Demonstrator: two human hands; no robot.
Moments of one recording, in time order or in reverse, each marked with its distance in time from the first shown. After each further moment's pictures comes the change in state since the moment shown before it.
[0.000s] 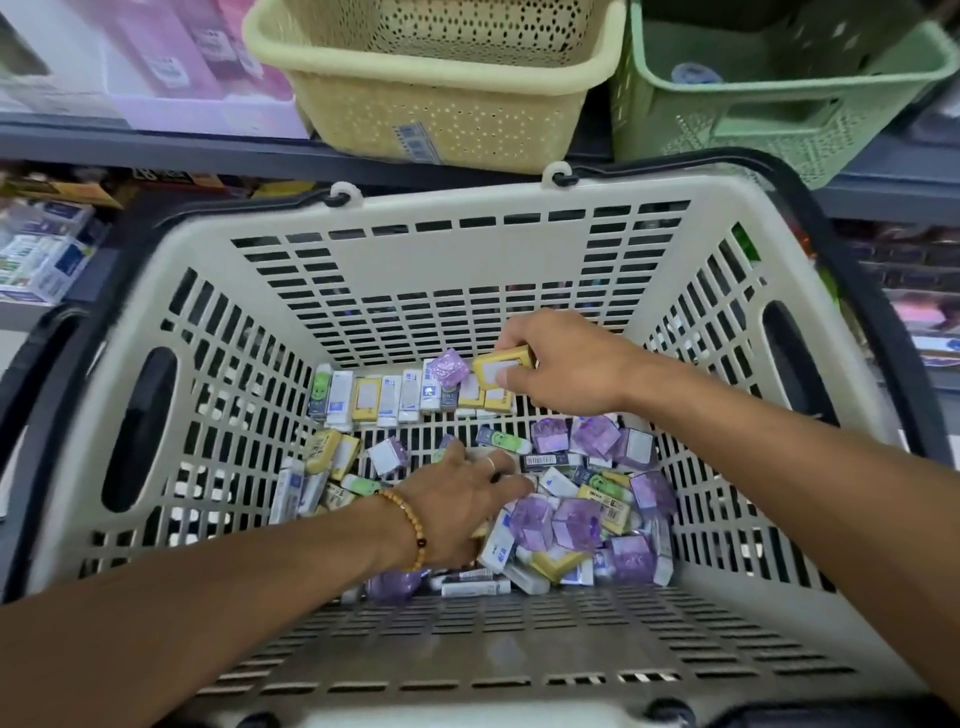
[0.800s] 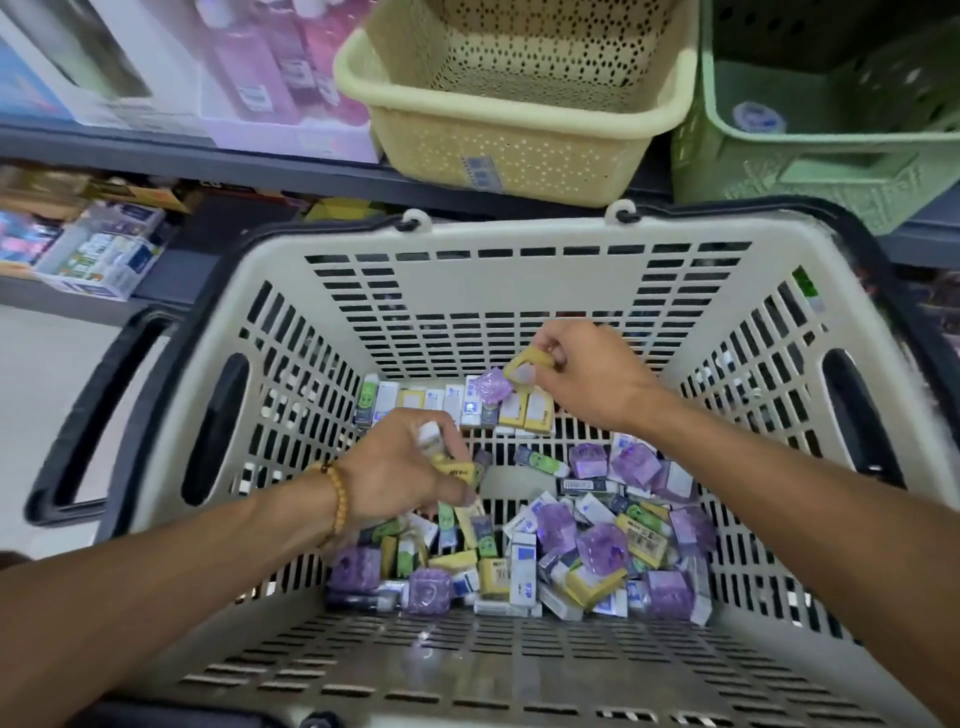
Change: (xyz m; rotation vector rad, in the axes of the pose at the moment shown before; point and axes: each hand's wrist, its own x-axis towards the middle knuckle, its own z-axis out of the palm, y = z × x) left_hand -0.071 -0.037 -0.053 -1.380 0.257 -0.576; right_hand 0.033 0.008 0.018 0.013 0.255 -0.010
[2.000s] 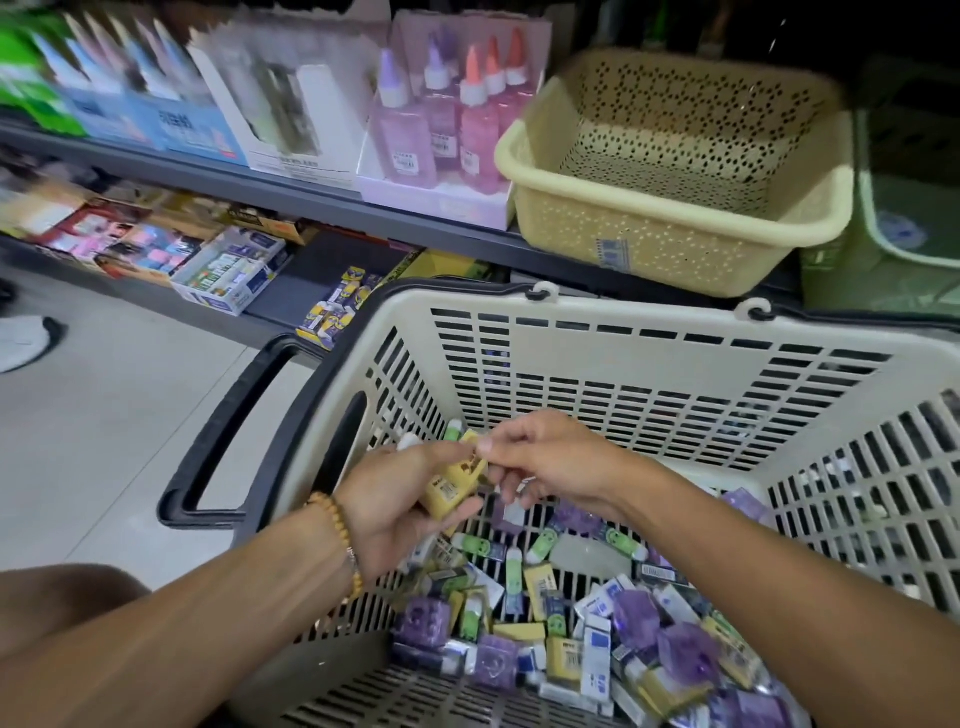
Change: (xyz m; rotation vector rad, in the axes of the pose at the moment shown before) left_hand -0.027 -0.003 -0.051 -0.941 0.267 -0.206; right_hand 0.032 -0.074 0.060 0.775 -0.596 0.101
